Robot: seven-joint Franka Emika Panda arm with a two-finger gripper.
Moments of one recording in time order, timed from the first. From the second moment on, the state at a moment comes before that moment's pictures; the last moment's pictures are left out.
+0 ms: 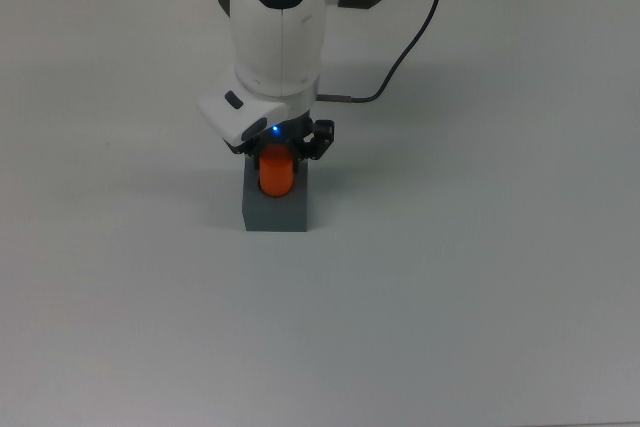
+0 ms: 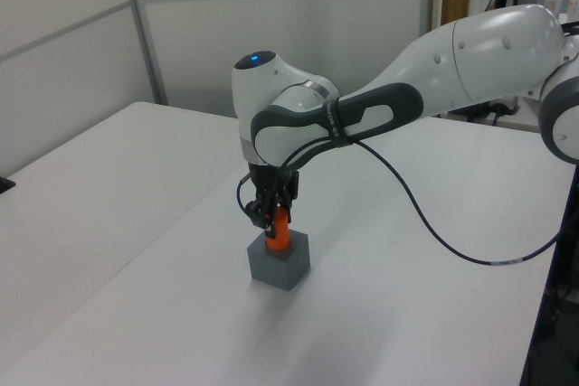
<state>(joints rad) 0.12 0.39 -0.05 -1.58 -0.04 1.98 0.15</state>
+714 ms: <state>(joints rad) 0.12 0.34 -0.05 -1.57 -0.07 1.97 0.15</state>
